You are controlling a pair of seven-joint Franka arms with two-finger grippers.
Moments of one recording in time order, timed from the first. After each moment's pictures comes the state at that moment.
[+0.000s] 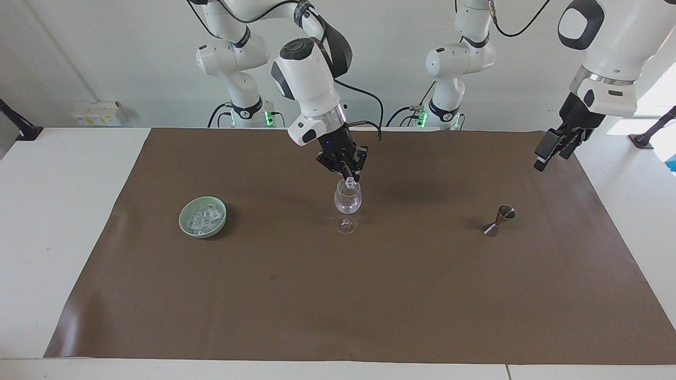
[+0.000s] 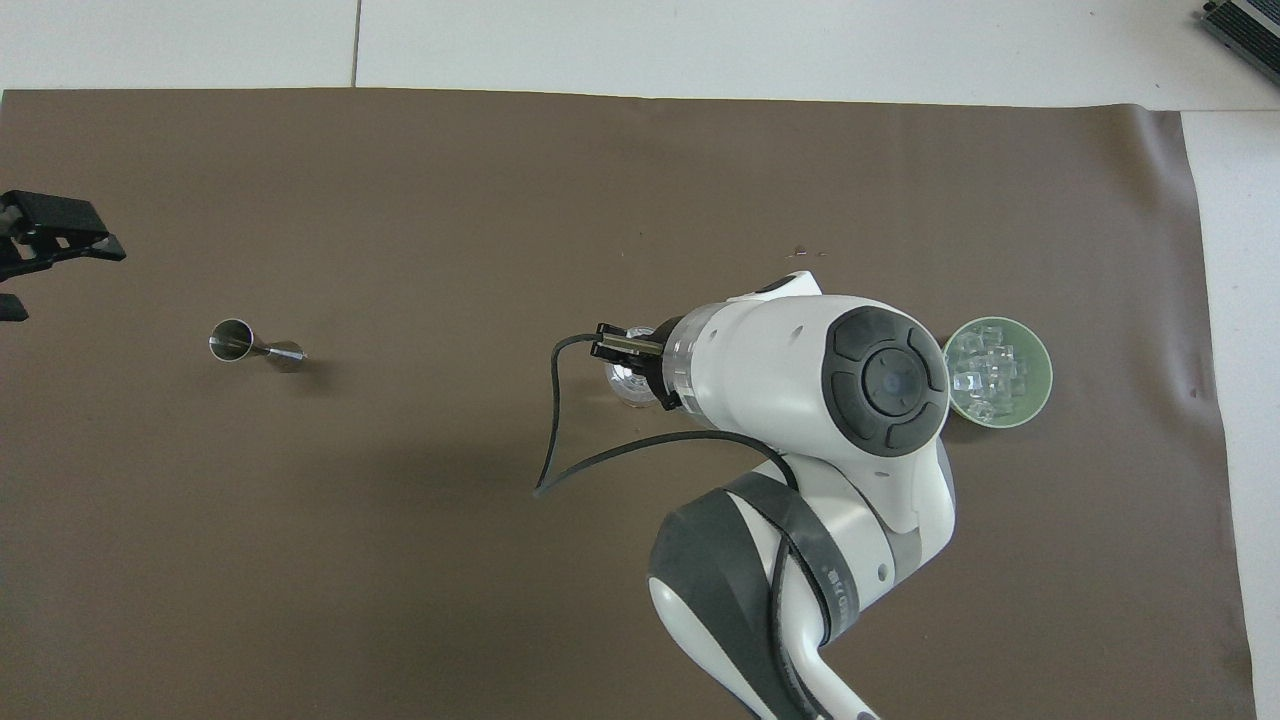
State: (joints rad) left arm 0.04 -0.05 -0.05 -1.63 -0.03 1.75 -0.33; right arm 0.32 0.13 0.25 -1.84 0.20 2.30 0.73
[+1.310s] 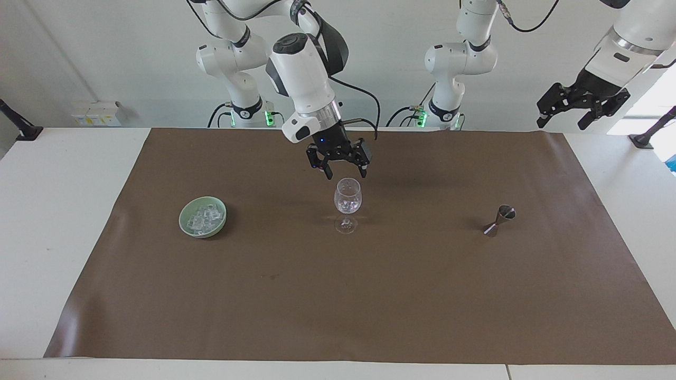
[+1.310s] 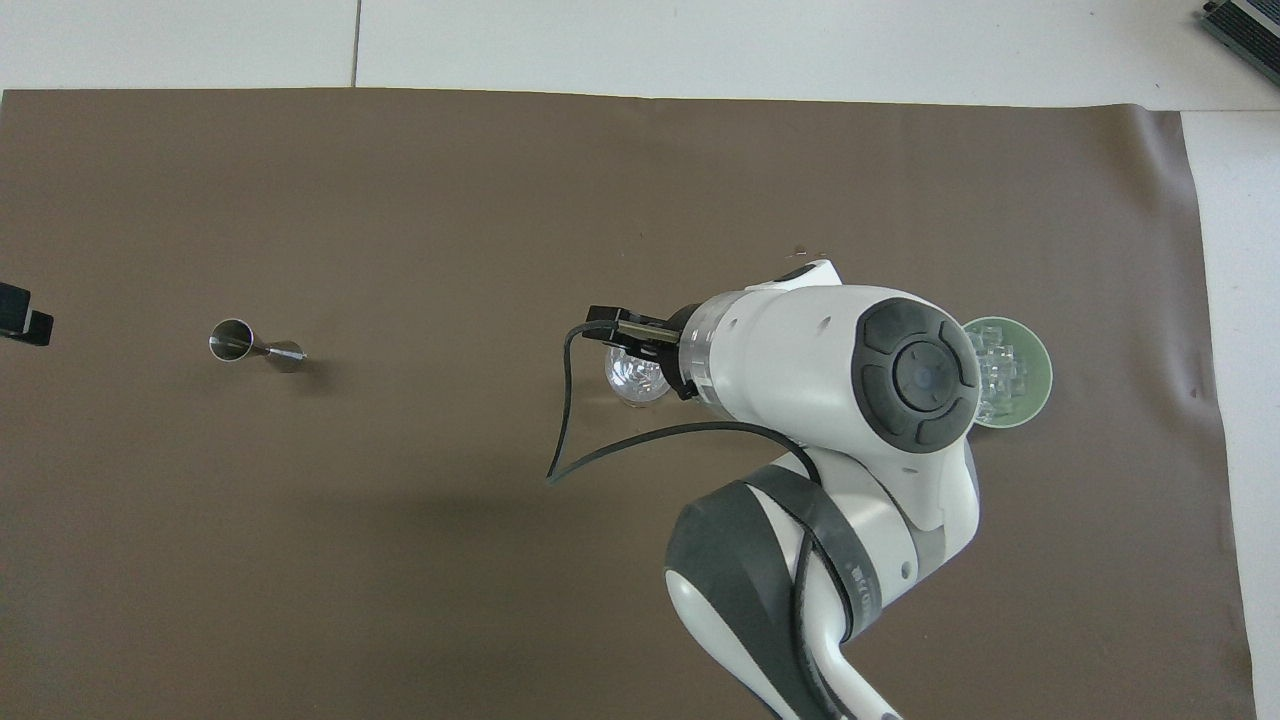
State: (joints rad) left arm -0.04 0.05 0.05 -1.34 -0.03 1.34 0.11; right arm 0.24 0.05 0.23 -1.83 0.13 2.25 0.69
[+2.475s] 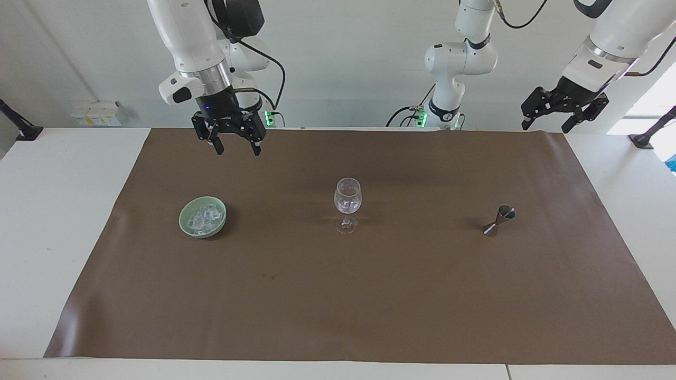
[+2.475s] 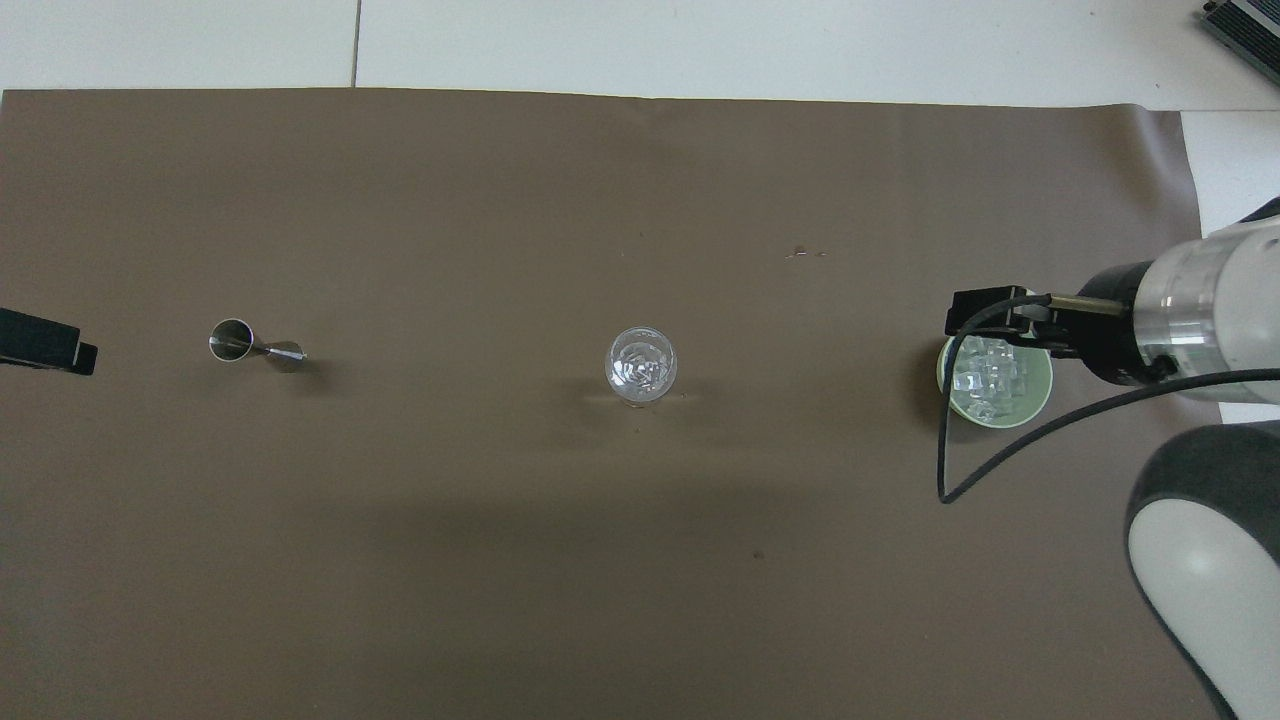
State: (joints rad) left arm -0.07 -0.05 0.06 -1.53 -0.03 1.45 0.11; right arm 0.00 -0.14 0.11 -1.80 0.11 1.82 0.30
